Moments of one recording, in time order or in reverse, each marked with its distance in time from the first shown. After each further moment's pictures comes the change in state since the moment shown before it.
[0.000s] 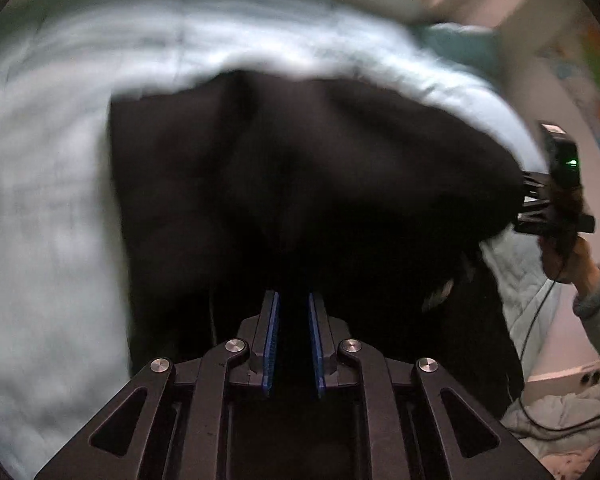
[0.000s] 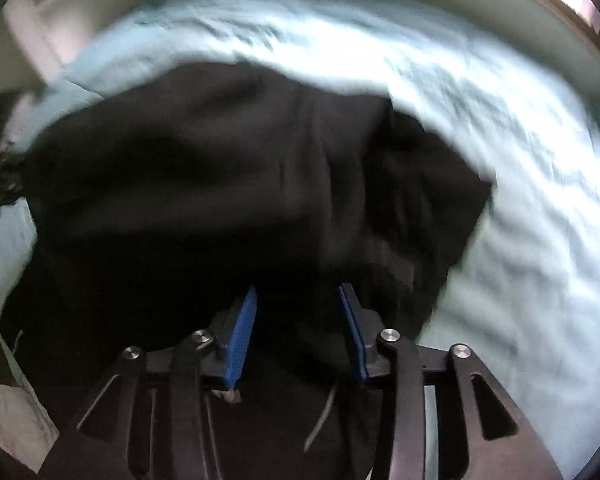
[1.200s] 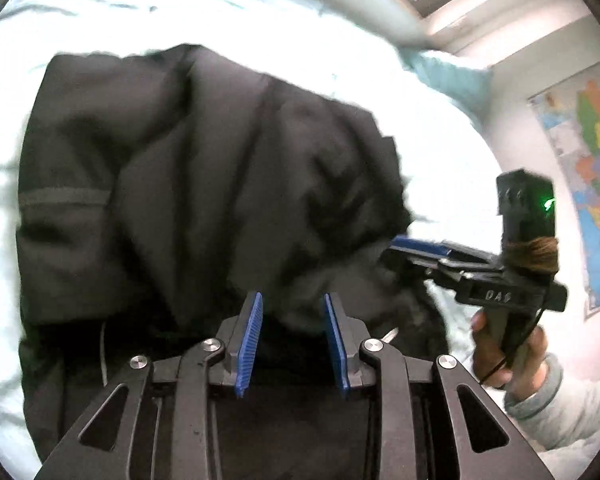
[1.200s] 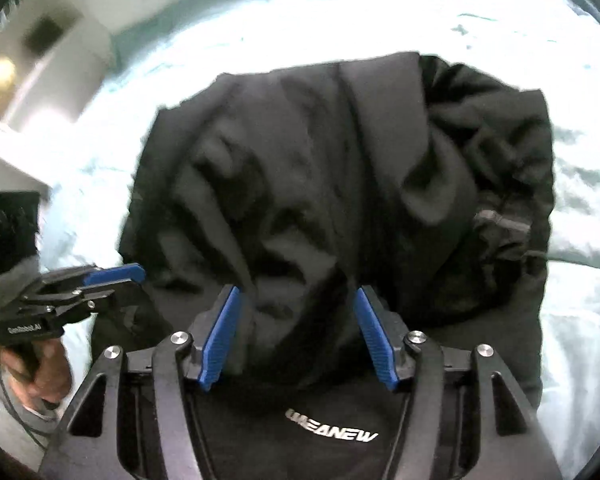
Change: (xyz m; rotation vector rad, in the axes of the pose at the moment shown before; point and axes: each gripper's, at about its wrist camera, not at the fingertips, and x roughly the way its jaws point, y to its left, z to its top) left arm 0.023 -0.026 0.054 -0.100 -0.078 -0.216; right arm 0.032 0.025 0.027 0.334 -0.097 0.200
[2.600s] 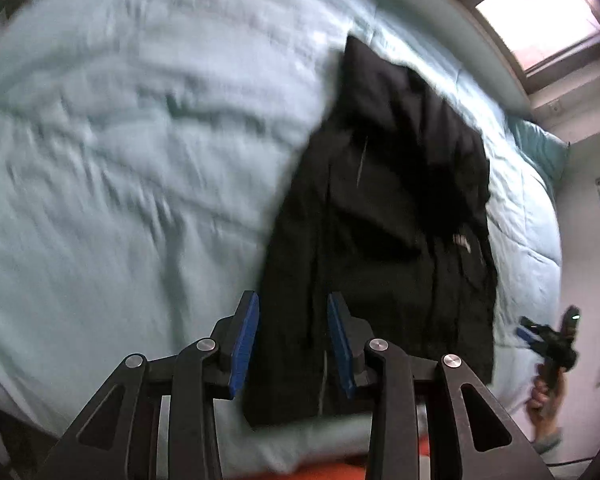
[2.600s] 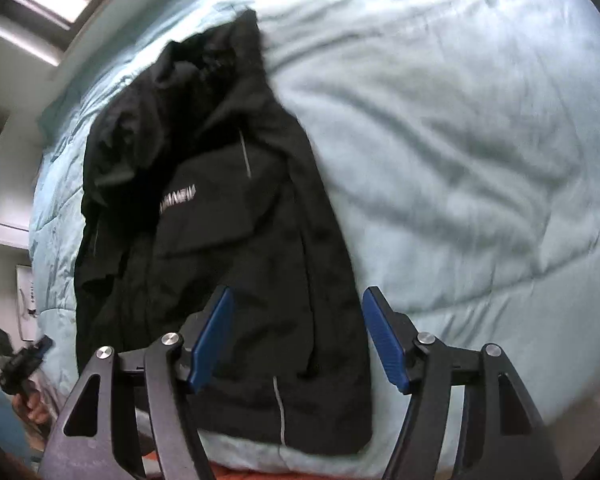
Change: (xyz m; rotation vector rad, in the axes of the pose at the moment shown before) left arm -0.210 0.090 -0.256 -0.423 -0.048 0.286; right arm -0.163 -0.108 -0.241 0.430 0.025 -0.126
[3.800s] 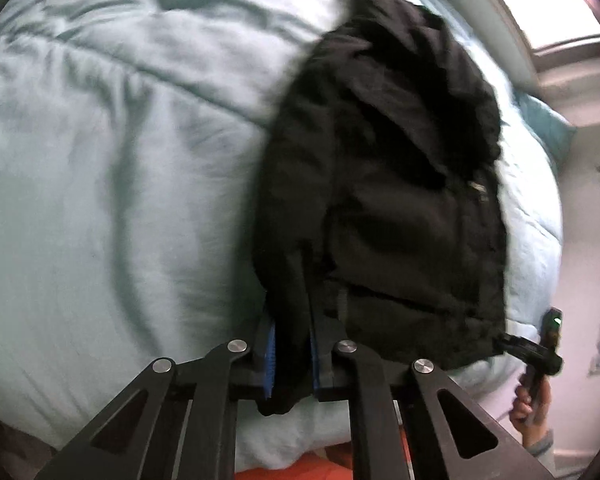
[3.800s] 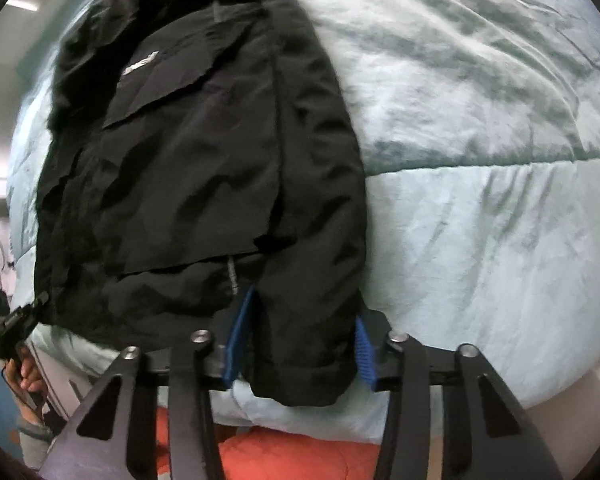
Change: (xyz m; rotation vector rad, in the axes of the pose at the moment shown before) left arm 0.063 0.004 -0.048 0.001 0.092 -0.063; right arm 0.057 -0.018 -0.081 -0.061 0.194 -0.035
